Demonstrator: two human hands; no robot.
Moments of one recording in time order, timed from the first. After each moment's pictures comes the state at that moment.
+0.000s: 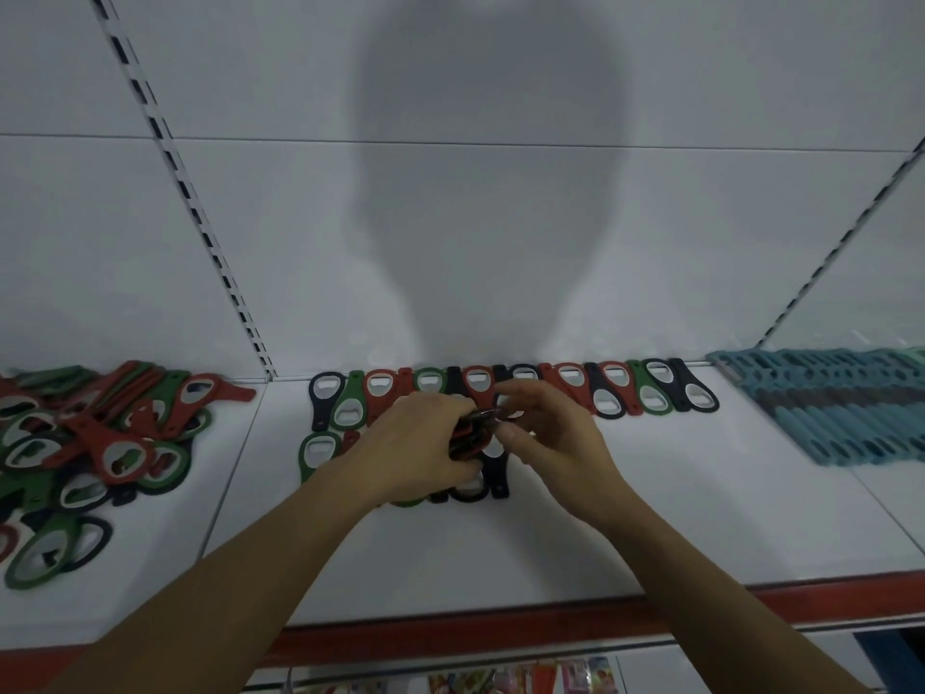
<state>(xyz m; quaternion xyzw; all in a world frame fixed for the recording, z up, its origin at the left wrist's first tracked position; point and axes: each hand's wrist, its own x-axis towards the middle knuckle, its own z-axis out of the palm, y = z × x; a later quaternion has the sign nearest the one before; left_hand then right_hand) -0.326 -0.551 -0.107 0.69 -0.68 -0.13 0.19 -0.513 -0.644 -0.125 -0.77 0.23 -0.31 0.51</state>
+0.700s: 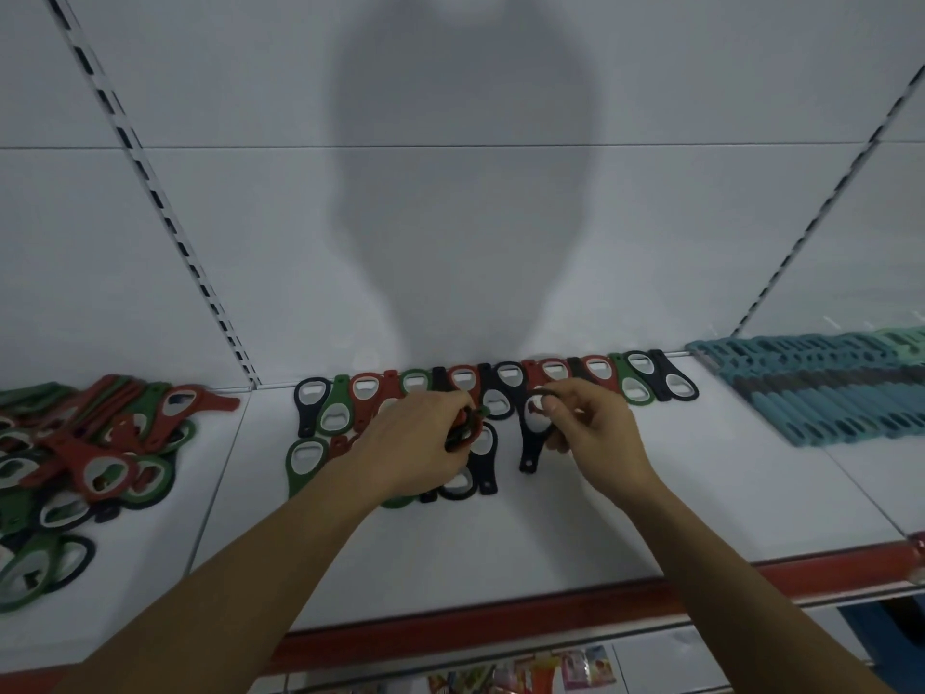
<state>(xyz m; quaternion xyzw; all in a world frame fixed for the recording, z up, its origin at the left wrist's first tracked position) -0.337 -0.559 -0.103 0.71 -0.67 -0.13 0.18 -0.543 -0.677 -0.137 -0.73 0.37 -0.36 0.44</state>
